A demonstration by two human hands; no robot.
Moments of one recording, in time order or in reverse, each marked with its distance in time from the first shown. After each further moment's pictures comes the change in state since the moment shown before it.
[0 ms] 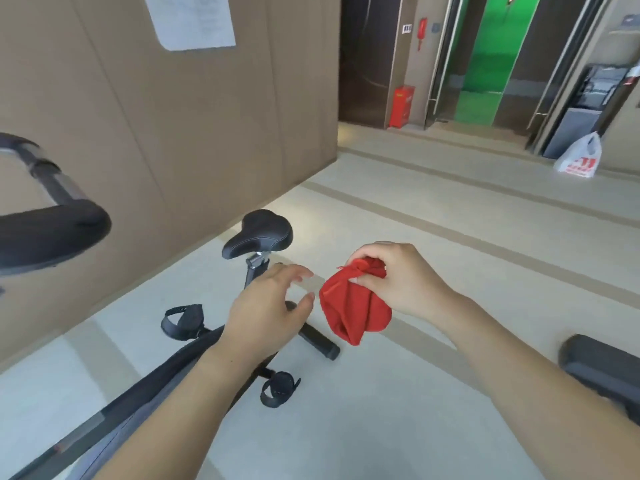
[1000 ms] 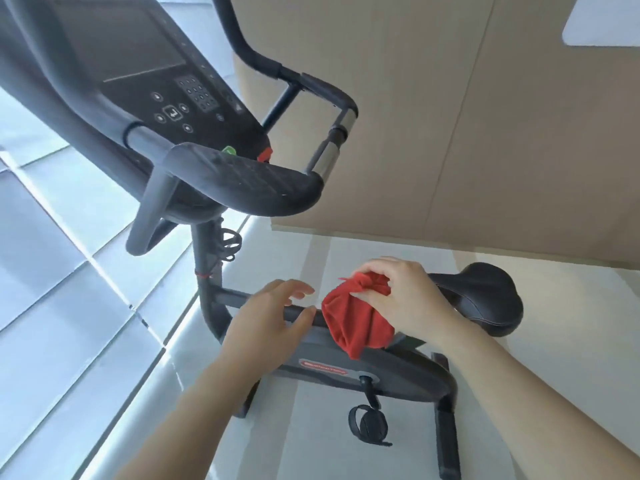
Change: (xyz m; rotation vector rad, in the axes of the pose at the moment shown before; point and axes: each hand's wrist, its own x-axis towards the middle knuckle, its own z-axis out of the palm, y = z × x) left_hand -0.013 -0.047 -0.023 0.117 0.585 -0.958; right_hand 0.218 -0.048 0.145 0.326 -0.653 -0.807
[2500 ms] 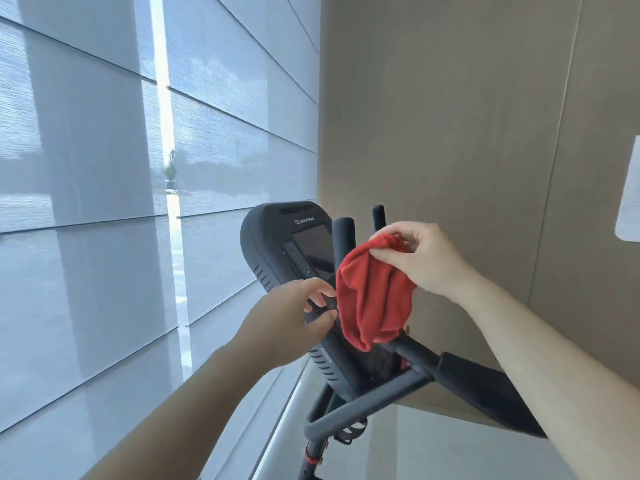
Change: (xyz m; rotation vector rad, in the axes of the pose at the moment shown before) left_hand 0.057 -0.110 -0.374 0.178 0.308 0.352; right_hand 0.256 -0.336 0.037 0.145 0.294 -0.337
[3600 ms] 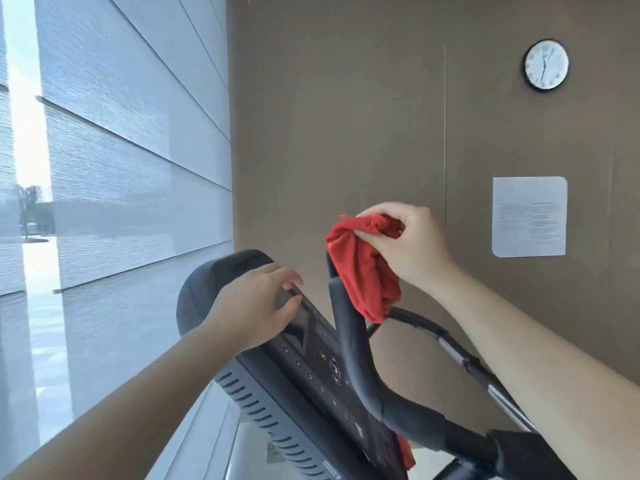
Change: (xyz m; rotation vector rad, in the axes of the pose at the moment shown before) left_hand 0.181 -0.119 -0.009 0.100 0.120 0.387; right_hand 0.110 -0.004 0.027 -0.306 0.448 -0.098
